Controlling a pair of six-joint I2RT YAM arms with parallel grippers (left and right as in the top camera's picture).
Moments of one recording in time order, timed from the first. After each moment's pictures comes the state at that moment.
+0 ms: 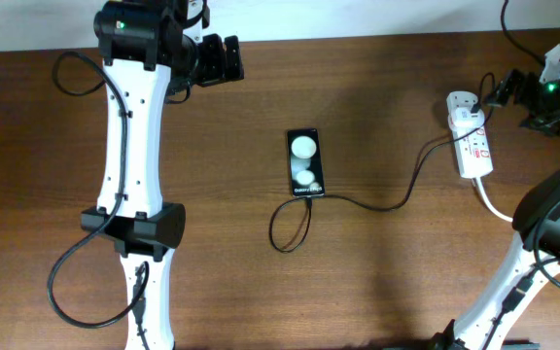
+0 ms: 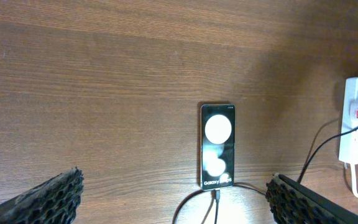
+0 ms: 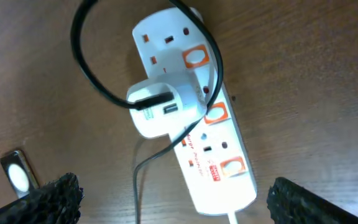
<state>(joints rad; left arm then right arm) -0.20 2.37 2.95 -1.69 0.19 -0.30 -0.51 2.34 2.30 -1.34 -0.39 -0.05</state>
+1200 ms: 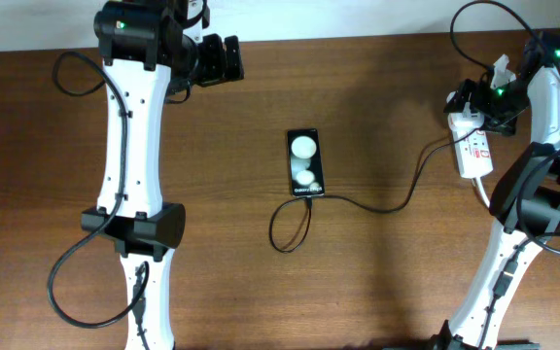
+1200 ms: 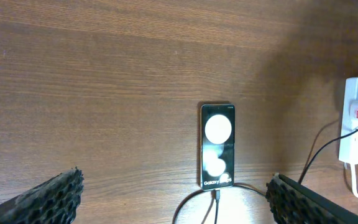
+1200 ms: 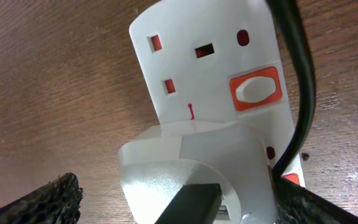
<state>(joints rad) -0.20 2.37 2.95 -1.69 0.19 -0.30 -0.39 2.50 2.29 -1.23 -0.36 0.00</state>
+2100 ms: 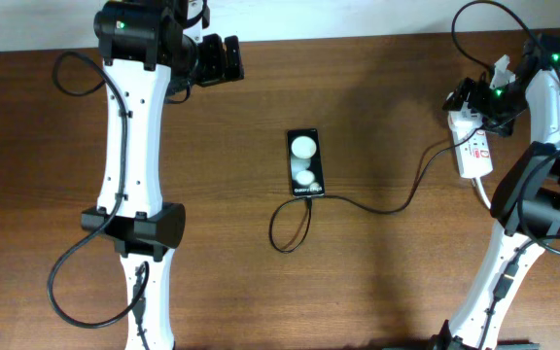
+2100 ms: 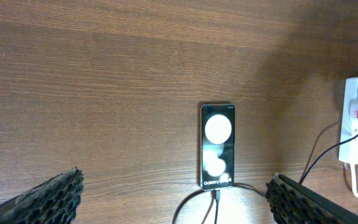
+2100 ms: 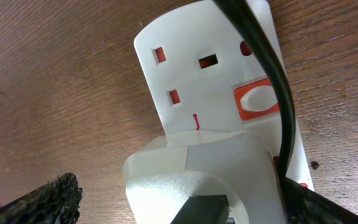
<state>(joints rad) -0.20 2.37 2.95 -1.69 0.19 -0.30 -0.38 2.47 2.21 -1.15 -0.38 0.05</state>
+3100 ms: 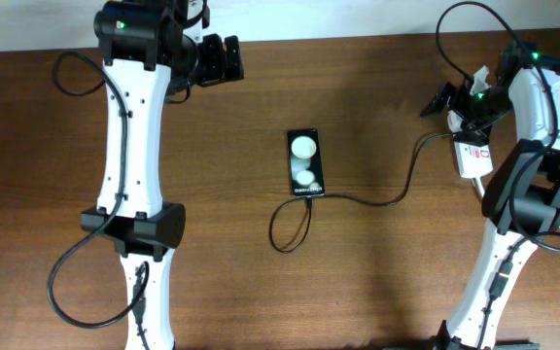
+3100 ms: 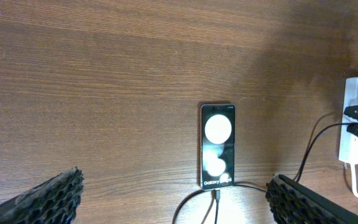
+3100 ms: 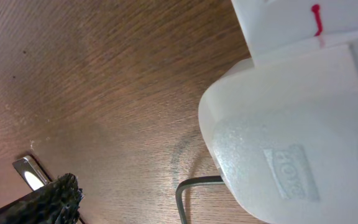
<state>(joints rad) -0.20 2.37 2.95 -1.69 0.19 -0.30 -0.33 2.46 2.18 -1.26 -0.46 0.17</state>
